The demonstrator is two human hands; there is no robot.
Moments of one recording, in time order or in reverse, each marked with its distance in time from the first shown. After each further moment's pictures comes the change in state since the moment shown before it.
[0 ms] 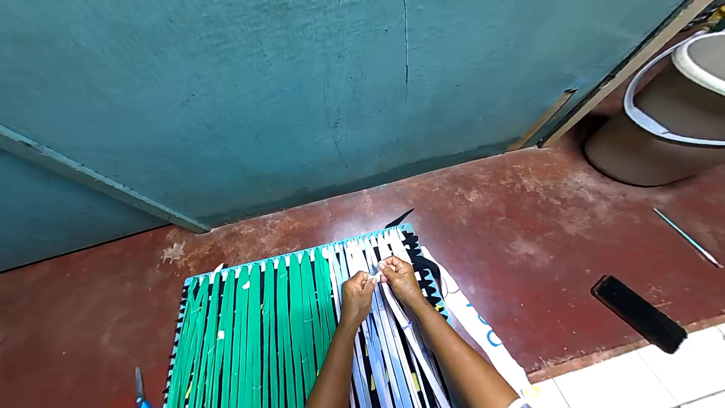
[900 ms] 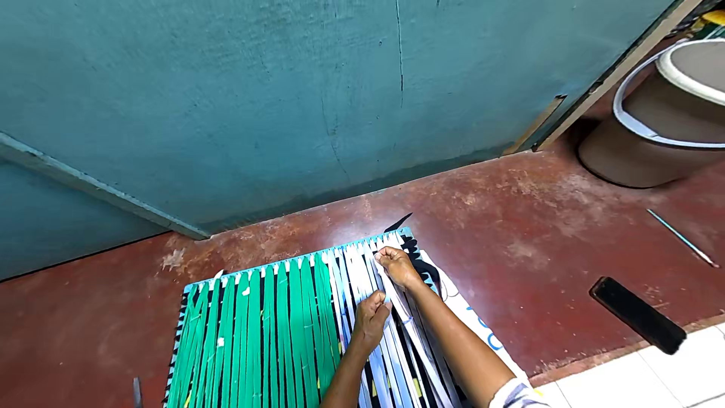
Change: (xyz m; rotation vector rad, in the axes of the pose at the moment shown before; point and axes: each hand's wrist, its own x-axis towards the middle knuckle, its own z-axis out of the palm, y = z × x) left_hand -0.032 0.000 0.014 -0.191 -0.193 0.041; right_hand 0.039 -0.024 -0.002 -0.198 -0.102 0.165
